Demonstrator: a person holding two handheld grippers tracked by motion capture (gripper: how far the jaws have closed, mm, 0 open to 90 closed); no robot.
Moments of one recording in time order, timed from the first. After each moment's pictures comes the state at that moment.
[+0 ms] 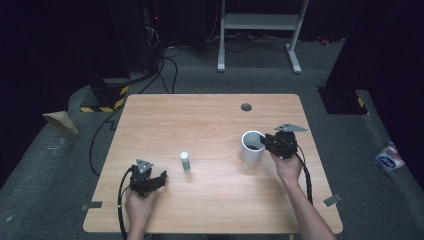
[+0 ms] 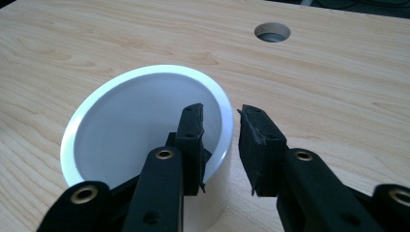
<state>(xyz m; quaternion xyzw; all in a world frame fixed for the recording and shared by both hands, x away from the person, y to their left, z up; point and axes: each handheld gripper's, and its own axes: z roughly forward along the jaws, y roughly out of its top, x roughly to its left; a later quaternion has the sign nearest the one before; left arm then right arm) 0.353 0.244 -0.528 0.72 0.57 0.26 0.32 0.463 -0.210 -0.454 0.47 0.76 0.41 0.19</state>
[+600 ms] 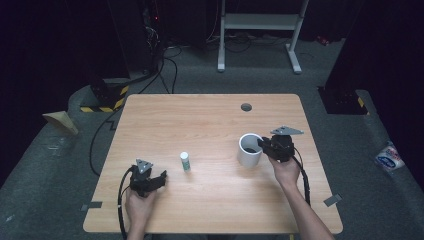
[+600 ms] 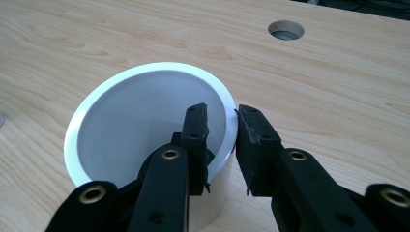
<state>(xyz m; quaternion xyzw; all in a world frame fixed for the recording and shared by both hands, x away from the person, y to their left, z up) 0.353 0.244 -0.528 0.72 0.57 0.26 0.32 0.450 -0.199 -0.452 0.46 0.77 0.40 0.19</state>
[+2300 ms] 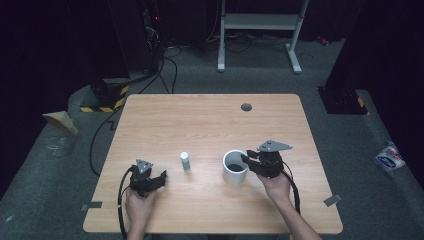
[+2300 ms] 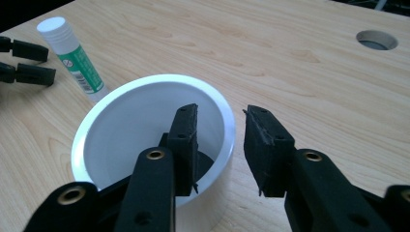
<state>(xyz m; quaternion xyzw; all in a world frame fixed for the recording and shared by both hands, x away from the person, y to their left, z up) 0.353 0.244 -0.528 0.72 0.57 0.26 0.32 0.400 -0.164 -0.450 0.38 0.80 0.43 0.16</state>
